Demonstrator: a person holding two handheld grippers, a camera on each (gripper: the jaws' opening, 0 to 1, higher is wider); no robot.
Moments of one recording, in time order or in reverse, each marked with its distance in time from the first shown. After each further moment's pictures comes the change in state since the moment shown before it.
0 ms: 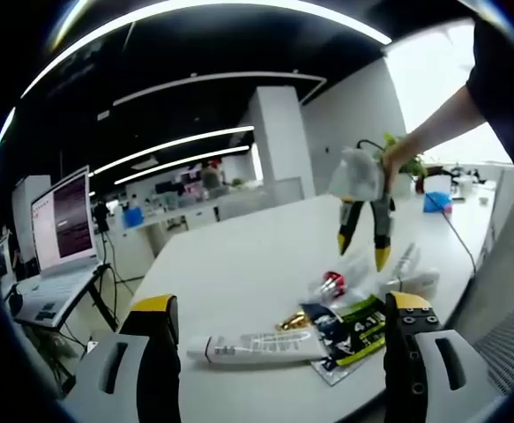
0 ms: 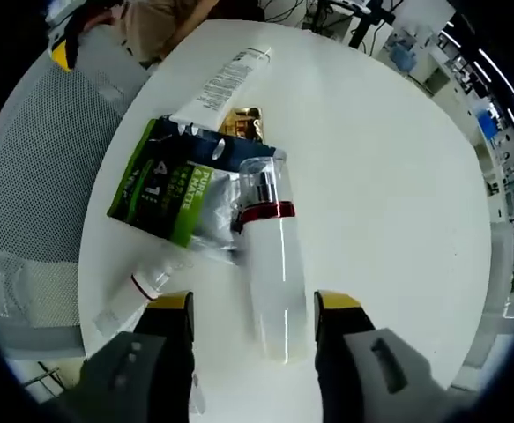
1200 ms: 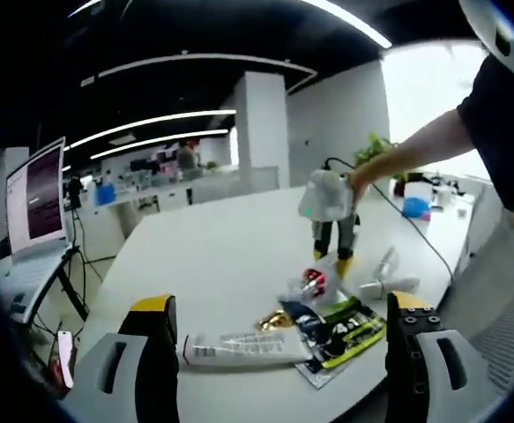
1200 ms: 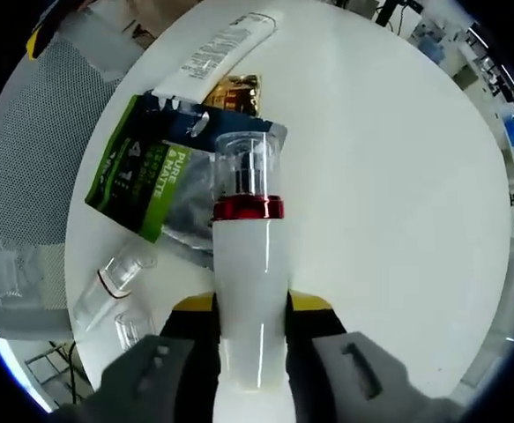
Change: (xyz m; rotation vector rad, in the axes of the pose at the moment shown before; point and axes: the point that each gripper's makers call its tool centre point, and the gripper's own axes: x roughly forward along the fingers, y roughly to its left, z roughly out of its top) left arm 0.022 0.003 0.000 -0.108 0.058 -0.158; right arm 0.024 -0.014 -0.008 -0.023 0.082 0.101
